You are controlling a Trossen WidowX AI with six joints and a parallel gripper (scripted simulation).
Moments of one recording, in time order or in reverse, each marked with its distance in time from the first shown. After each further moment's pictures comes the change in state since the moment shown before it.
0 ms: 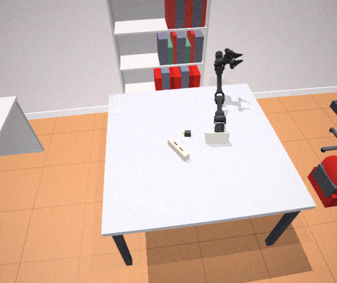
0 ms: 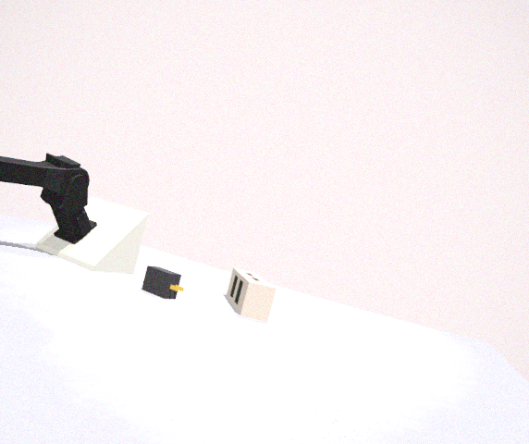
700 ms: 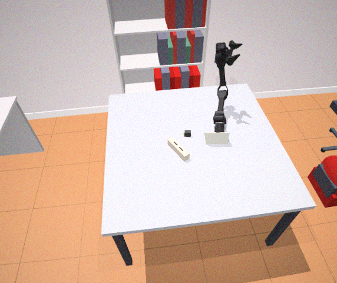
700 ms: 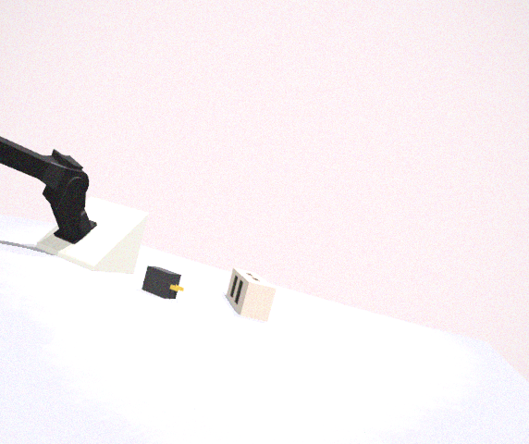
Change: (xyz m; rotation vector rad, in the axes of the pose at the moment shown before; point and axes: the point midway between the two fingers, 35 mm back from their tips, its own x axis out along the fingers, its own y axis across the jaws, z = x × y) arm 0.000 -0.144 0.148 0.256 -0.412 -0.291
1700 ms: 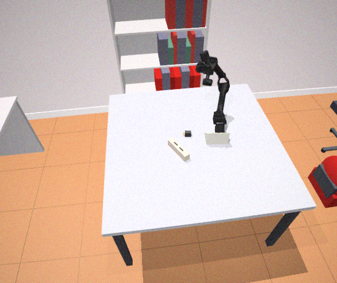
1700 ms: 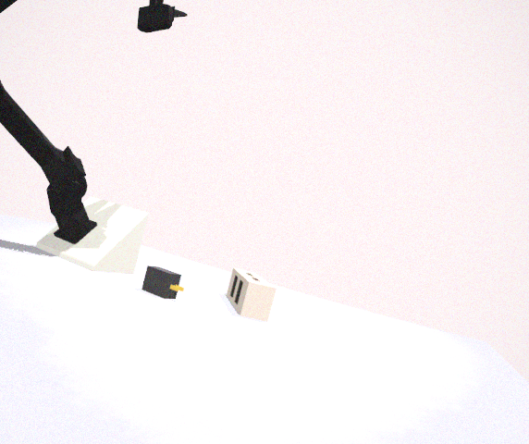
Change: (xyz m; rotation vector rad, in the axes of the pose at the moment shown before) arm -0.029 -0.293 0.171 0.441 -0.558 -0.795
